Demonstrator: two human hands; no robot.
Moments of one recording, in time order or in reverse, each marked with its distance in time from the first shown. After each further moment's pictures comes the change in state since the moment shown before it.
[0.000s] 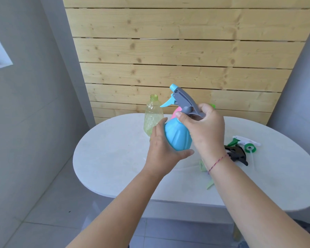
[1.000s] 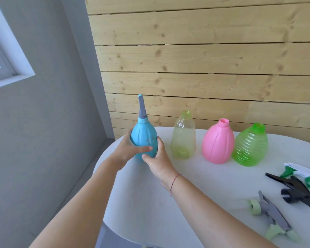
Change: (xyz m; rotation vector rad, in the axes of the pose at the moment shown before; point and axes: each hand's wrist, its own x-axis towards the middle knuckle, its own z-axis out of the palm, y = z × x) left_hand 0.118 -0.135 -0.149 -0.272 -0.115 -0.378; right_hand -0.010 0.062 0.193 0.134 -0.644 0.396
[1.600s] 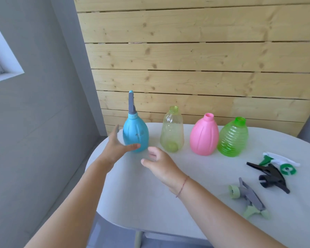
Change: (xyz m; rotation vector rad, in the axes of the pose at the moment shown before) left_hand -0.028 0.003 0.001 0.184 0.194 -0.044; right_hand -0.049 -0.008 -0.030 -0.192 -0.089 0.052
